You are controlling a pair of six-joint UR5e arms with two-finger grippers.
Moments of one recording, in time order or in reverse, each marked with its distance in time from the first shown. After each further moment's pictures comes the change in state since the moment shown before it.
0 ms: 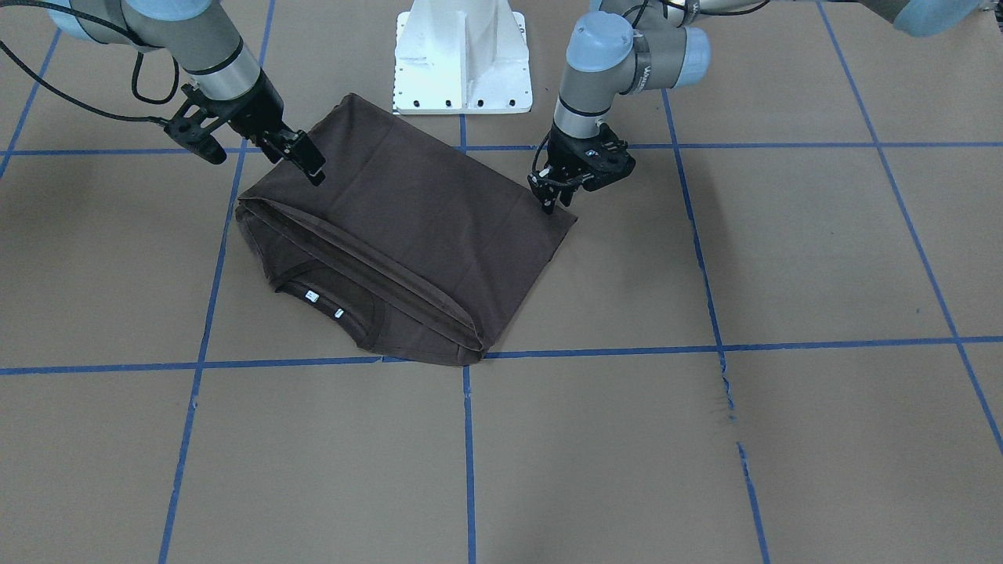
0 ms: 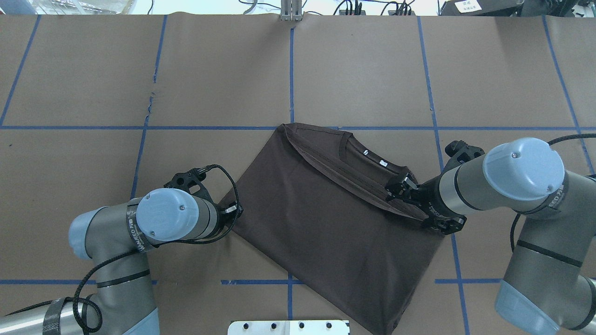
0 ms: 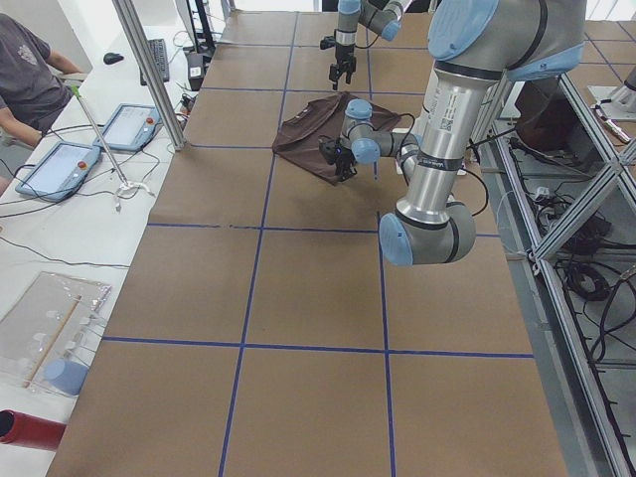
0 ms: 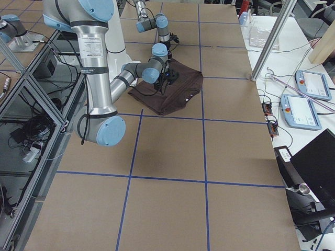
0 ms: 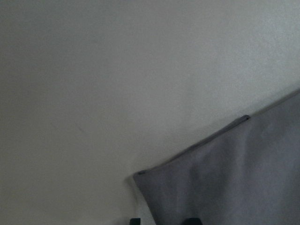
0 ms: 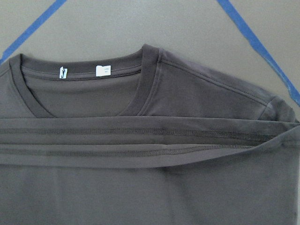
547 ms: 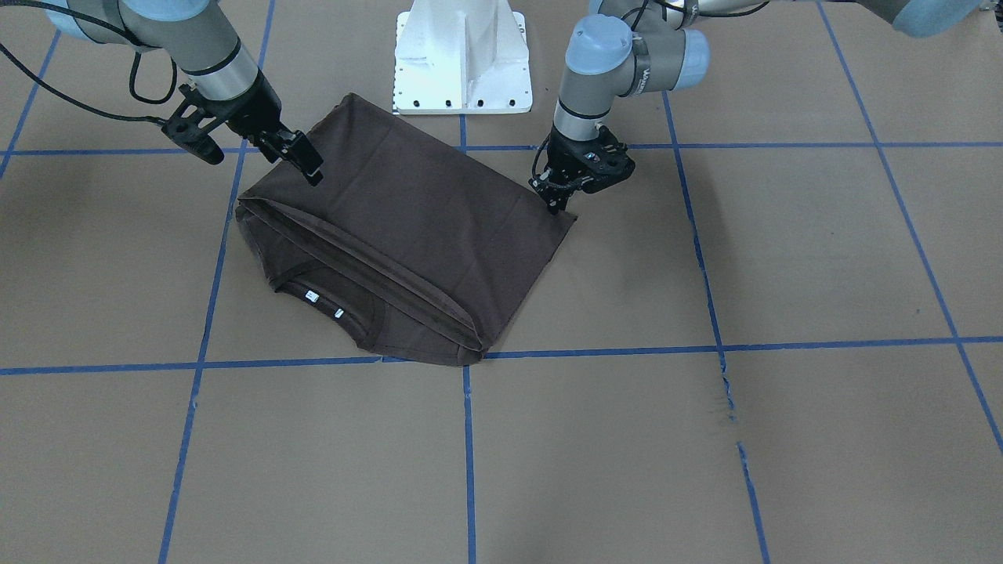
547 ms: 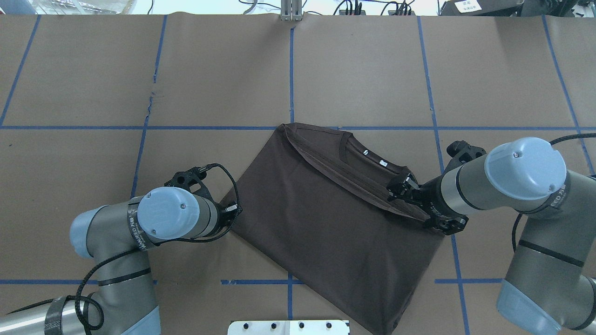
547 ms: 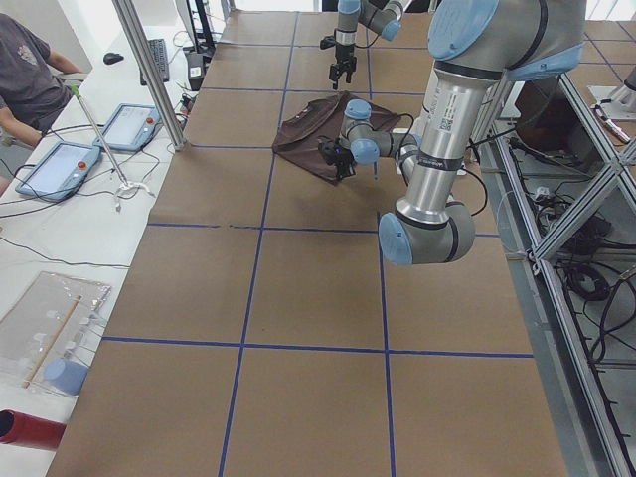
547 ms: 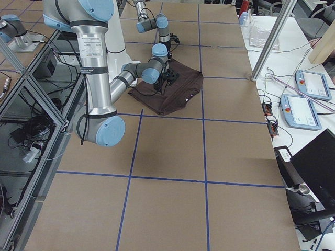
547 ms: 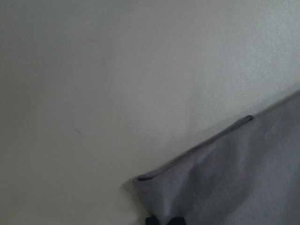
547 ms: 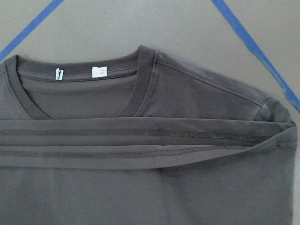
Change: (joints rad) left arm -0.008 -0.003 0.004 -0.001 0.001 0.007; right arm 0.003 -0.007 0.003 -0.001 0.006 0.000
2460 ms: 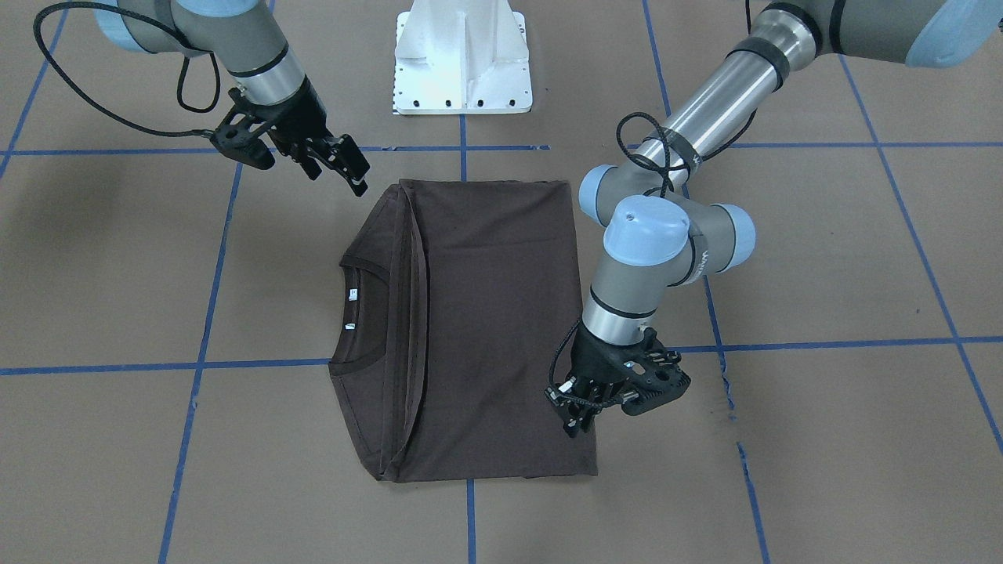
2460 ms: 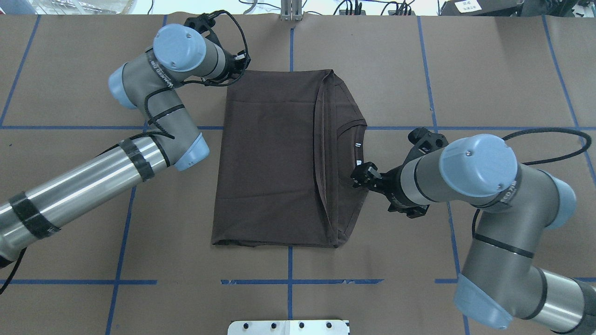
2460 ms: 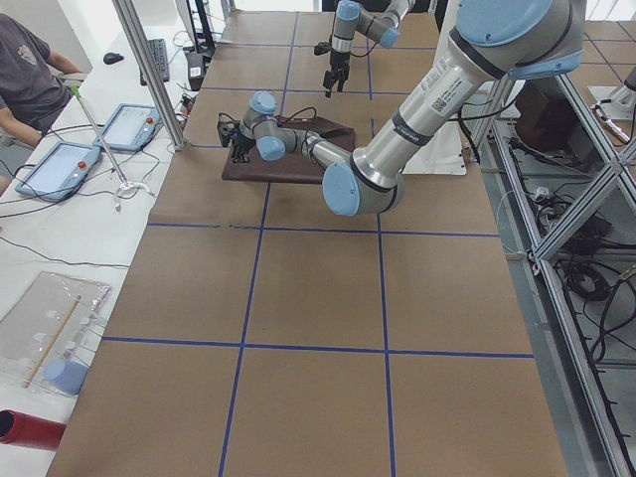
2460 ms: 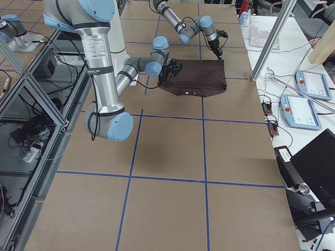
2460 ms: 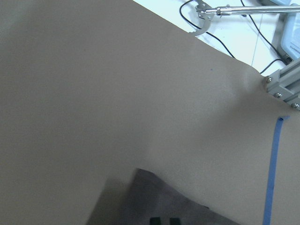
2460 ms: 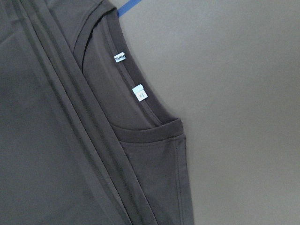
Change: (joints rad) left arm -0.412 -0.367 0.638 -0.473 -0.074 0.301; right arm -0.046 0.187 -0.111 -0.018 -0.114 -0.091
